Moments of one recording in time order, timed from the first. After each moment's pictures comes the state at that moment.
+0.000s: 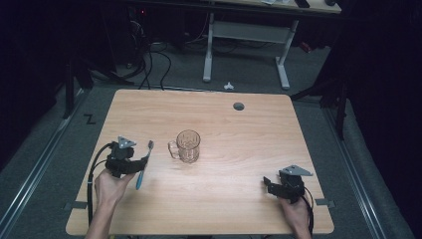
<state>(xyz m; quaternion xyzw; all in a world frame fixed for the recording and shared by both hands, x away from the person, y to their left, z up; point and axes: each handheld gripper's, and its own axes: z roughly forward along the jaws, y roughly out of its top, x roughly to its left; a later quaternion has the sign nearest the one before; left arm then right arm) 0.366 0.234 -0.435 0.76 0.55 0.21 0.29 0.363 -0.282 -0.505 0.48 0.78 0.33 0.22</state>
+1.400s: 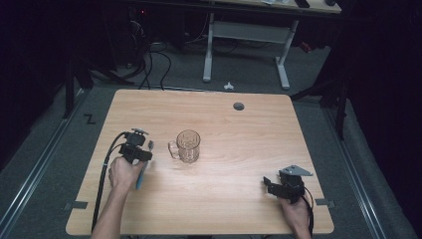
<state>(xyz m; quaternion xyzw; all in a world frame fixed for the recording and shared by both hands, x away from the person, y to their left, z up) 0.425 0.219 -0.461 0.77 0.60 0.15 0.18 0.363 -0.282 -0.505 0.48 0.78 0.33 0.22</state>
